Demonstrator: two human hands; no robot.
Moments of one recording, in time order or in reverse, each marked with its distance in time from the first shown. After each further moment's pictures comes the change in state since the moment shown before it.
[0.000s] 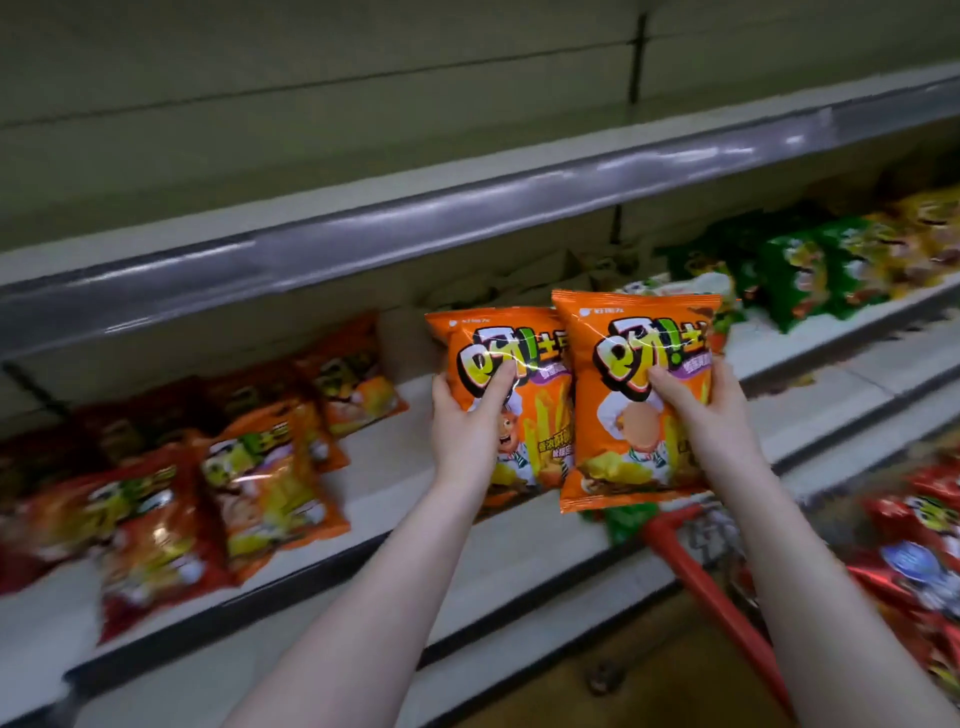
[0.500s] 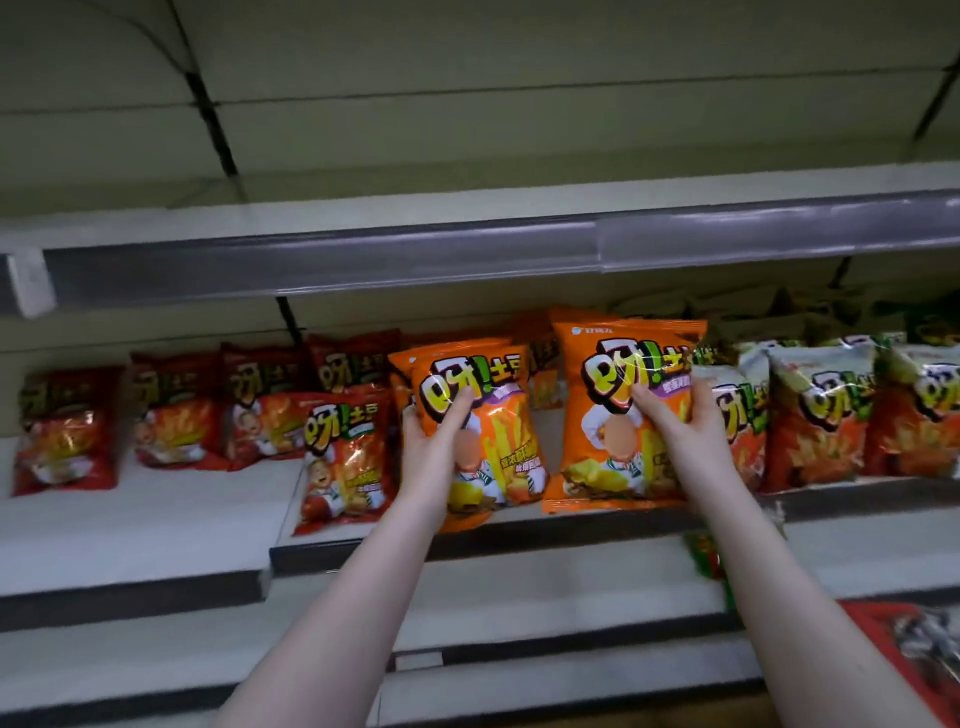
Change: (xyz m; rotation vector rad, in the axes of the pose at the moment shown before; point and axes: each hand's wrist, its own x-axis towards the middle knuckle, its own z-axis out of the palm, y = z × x) left_hand 0.012 -0.003 -0.212 -0.126 0.299 -0.081; right_hand -0.040 -0.020 0.189 0.003 -0.310 -0.023
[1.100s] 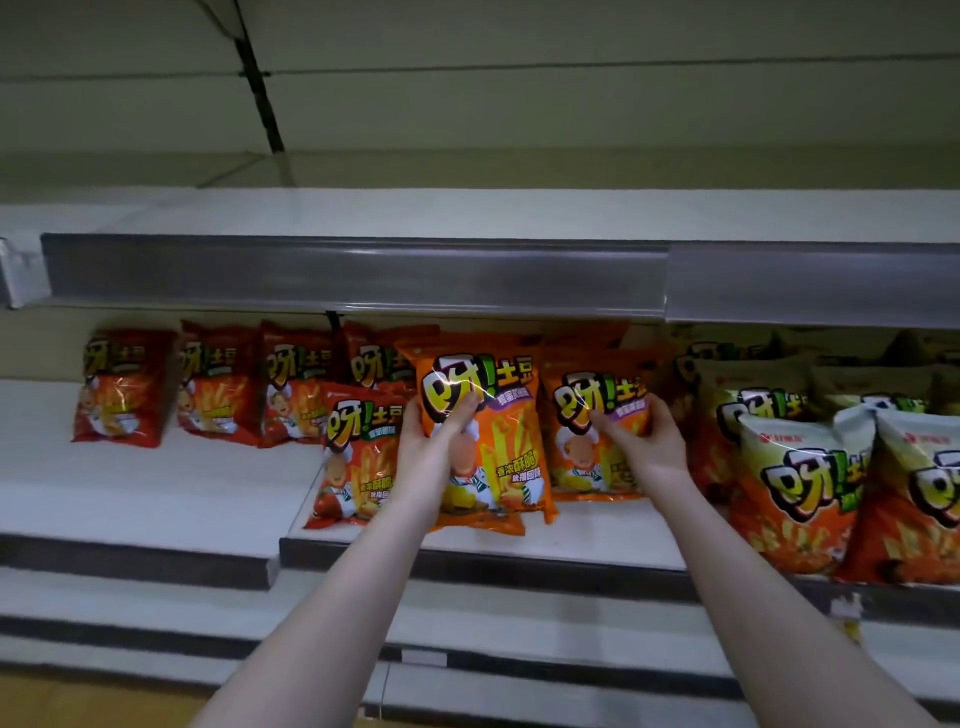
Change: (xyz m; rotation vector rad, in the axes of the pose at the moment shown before) left_hand 0.041 0.003 -0.003 0.017 0.137 0.020; right_hand 0.089 0.052 0.076 -0.143 -0.166 0.126
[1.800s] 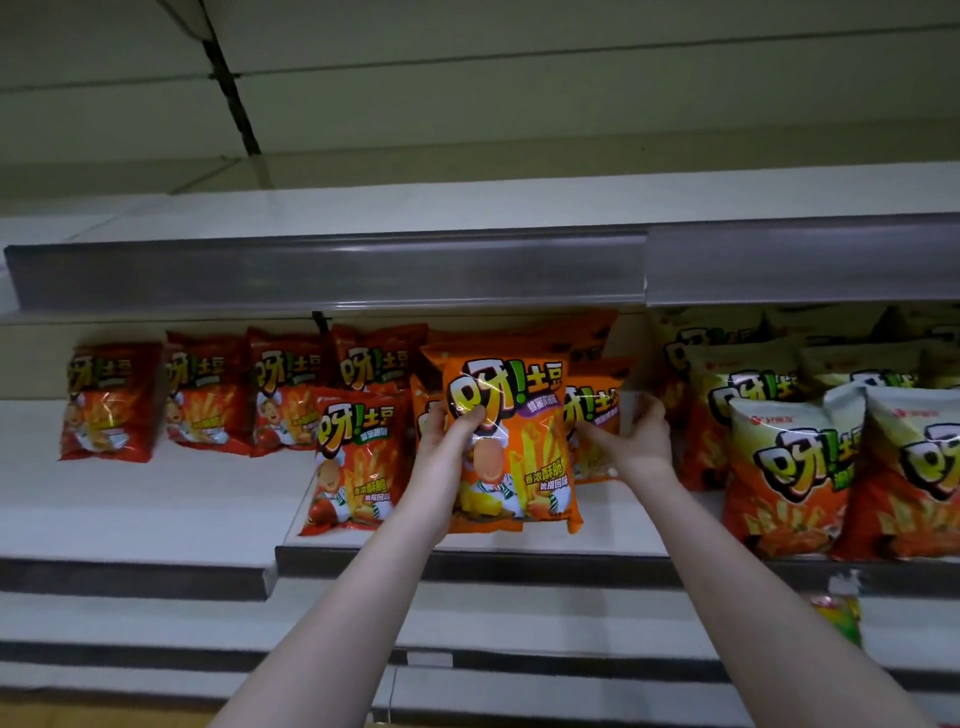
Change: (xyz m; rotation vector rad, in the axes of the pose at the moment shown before) left_hand -0.006 -0.013 0.010 -0.003 -0.174 -0.068; right_hand 0.004 0.012 0.011 -0.142 0.089 0.058
